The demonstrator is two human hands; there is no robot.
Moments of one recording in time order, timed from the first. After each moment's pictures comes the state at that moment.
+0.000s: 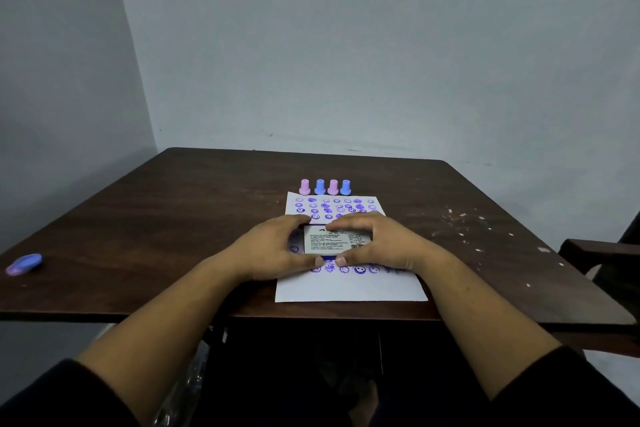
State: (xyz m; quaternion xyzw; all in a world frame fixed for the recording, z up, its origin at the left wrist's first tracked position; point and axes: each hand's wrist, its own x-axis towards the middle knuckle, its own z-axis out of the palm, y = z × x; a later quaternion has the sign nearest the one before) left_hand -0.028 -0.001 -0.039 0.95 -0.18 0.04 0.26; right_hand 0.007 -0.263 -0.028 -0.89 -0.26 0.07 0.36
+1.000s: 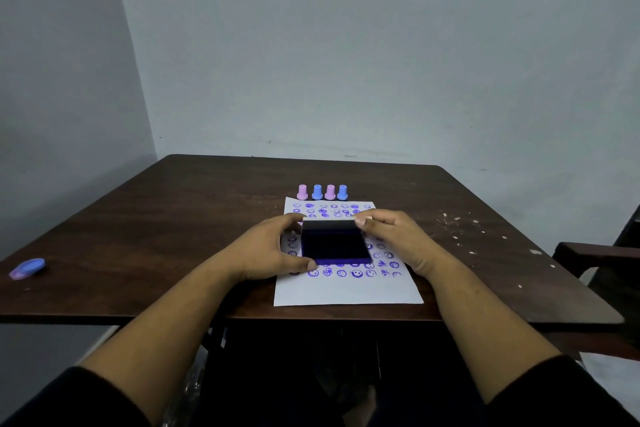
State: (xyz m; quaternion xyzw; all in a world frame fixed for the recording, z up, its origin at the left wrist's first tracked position) left_hand -0.032 0.005 -0.033 0.93 -0.17 0.03 0.33; right_hand -0.001 -0.285 -0.029 -0.81 -0.19 0.02 0.55
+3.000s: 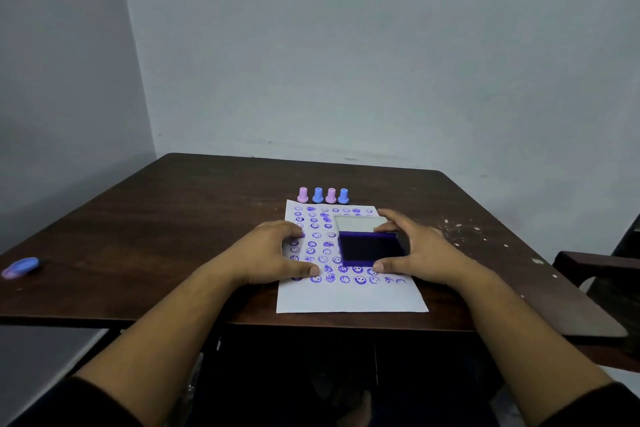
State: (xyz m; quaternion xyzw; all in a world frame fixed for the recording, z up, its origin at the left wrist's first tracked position) left_hand -0.027 0.003 -0.034 0.96 -0.15 0.03 0.24; right_hand -0.005 -0.325 -0.022 -0.95 -0.17 0.00 0.28
